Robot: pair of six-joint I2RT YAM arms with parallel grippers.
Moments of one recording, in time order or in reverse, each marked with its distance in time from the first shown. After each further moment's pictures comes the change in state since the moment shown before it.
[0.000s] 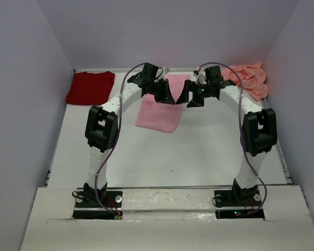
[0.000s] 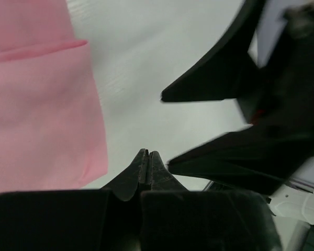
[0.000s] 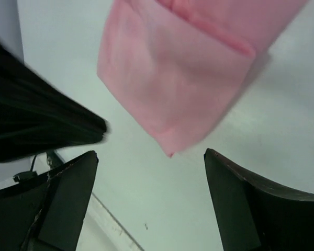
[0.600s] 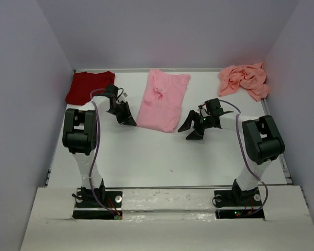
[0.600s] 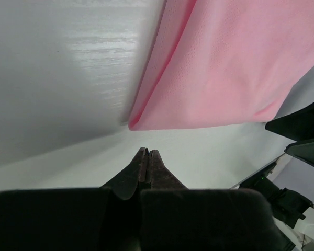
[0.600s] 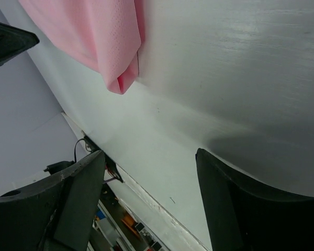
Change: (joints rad) left arm 0.352 -0.182 -0.523 -0.052 -0.064 0.097; right arm 0.016 -0.150 -0.645 0.328 -0.074 0.391
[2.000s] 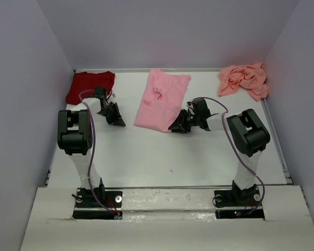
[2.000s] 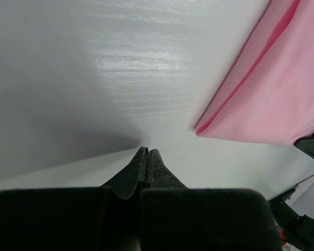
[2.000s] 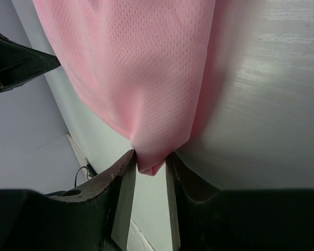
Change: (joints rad) left arm 0.118 -0.013 -0.054 0.034 -0.089 0.081; right arm 0.132 0.169 0.035 0.389 0.089 0.159
